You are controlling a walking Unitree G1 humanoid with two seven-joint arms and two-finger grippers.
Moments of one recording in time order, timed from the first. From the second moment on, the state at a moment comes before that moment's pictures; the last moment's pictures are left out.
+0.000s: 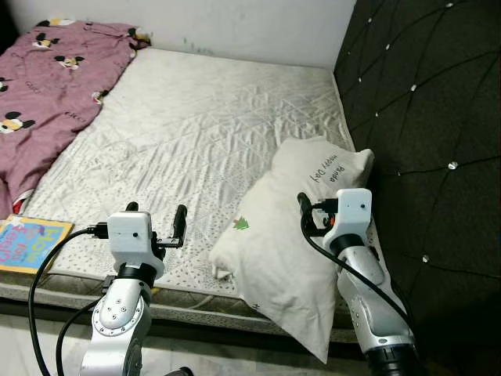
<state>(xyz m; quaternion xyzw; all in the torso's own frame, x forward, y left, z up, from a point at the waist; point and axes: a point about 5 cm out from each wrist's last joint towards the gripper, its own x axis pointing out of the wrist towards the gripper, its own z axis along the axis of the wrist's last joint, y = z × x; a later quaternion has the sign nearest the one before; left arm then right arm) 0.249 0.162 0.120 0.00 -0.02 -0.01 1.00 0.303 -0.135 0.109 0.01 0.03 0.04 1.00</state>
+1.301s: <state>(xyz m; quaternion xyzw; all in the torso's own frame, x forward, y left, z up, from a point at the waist) 0.254 0.154 0.123 -0.02 -0.03 -0.01 1.00 0.300 -0.131 0.107 0.01 0.03 0.06 1.00</state>
